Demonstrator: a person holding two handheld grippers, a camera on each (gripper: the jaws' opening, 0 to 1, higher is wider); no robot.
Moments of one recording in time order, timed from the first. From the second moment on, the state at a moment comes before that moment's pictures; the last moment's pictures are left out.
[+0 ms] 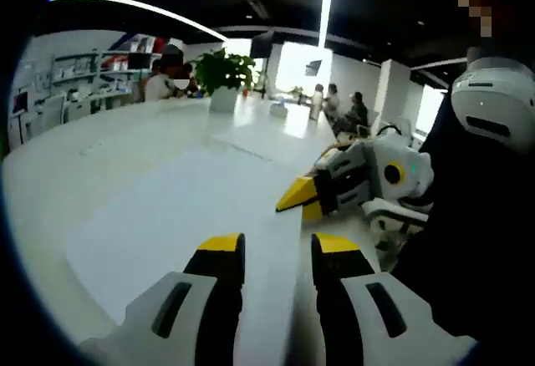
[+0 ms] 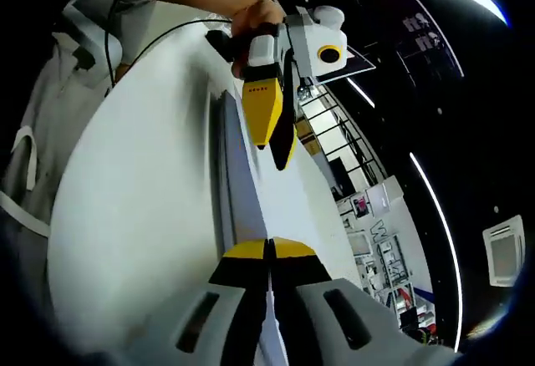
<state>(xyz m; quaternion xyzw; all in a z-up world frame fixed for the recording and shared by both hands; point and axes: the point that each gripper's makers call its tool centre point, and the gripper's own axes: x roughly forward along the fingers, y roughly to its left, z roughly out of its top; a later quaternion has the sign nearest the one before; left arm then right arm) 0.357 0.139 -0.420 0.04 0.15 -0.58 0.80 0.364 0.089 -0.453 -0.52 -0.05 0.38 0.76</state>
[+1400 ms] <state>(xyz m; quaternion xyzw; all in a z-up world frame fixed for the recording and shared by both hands) 0.320 0.220 -0.416 -0.03 0.06 -0.37 0.93 0.371 0.089 -0.453 -0.44 0.01 0.42 0.80</state>
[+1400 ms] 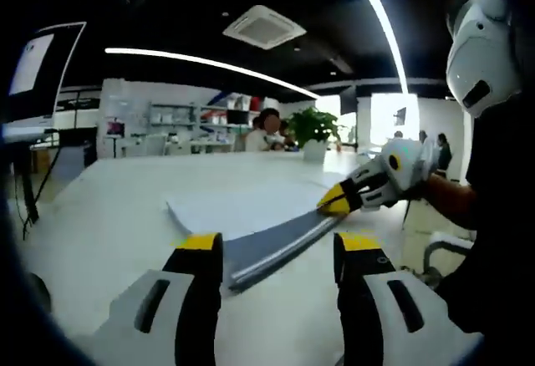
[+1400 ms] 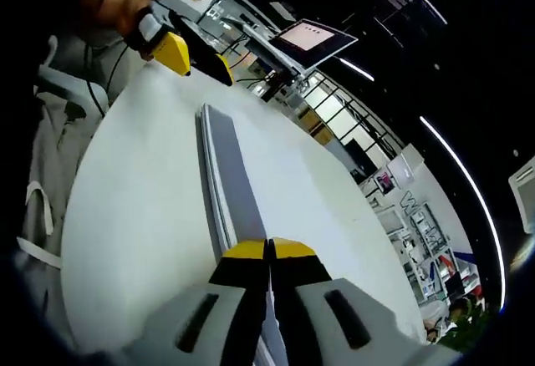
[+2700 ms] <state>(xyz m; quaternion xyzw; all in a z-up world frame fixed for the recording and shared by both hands) 0.328 0.231 -0.418 -0.02 0.06 -0.35 0.93 0.353 0.029 -0.304 -0.05 0.05 0.49 0.87</state>
